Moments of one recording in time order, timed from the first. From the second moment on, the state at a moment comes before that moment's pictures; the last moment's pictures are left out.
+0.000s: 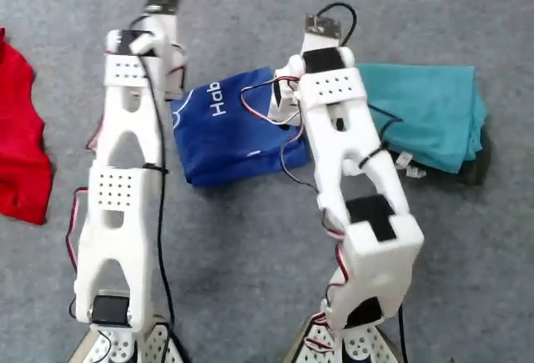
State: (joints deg) left arm -3.1 61.5 -80.9 100.3 -1.4; right arm -13.0 21.6 -13.2 83.6 -27.3
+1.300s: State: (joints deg) left arm -15.6 61.5 -76.2 100.3 -10.9; right arm -10.6 60.1 -60.4 100.7 -28.1
